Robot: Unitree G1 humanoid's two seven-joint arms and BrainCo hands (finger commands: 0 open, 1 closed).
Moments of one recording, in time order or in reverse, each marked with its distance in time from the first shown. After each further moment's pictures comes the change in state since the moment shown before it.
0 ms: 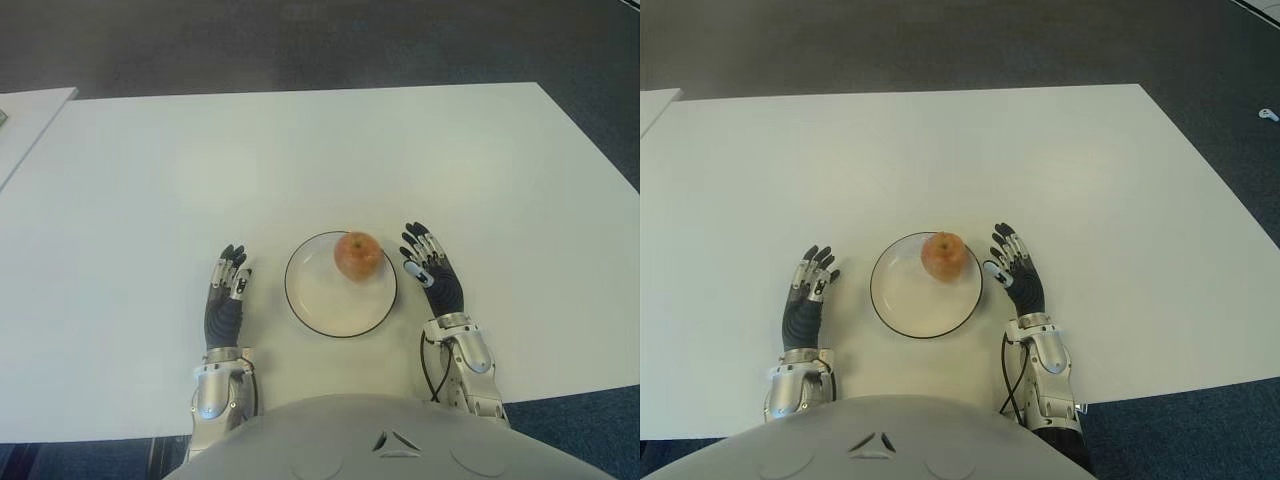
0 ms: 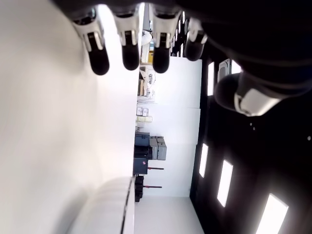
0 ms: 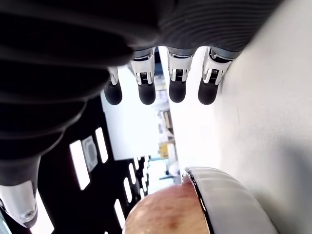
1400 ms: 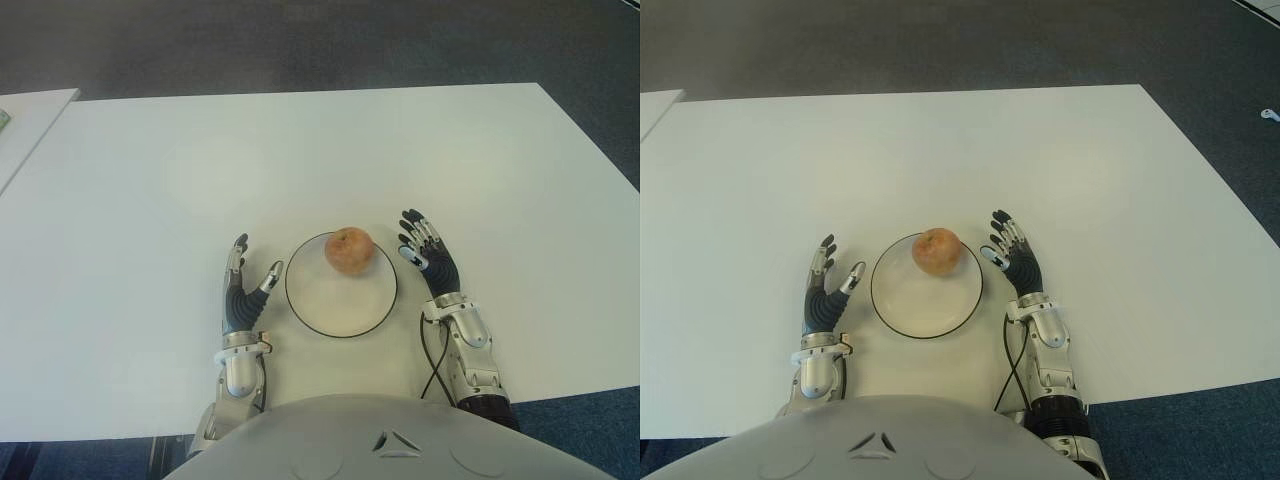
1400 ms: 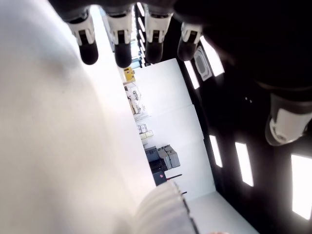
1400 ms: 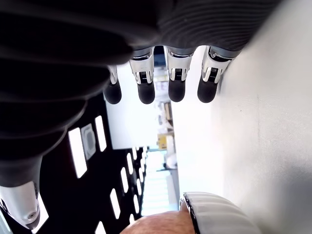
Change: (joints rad) left arm -0.107 0.033 -0.052 0.082 0.360 0.024 0.330; right arm -0.147 -0.040 -0.006 0.144 -0.033 -0.005 -0.012
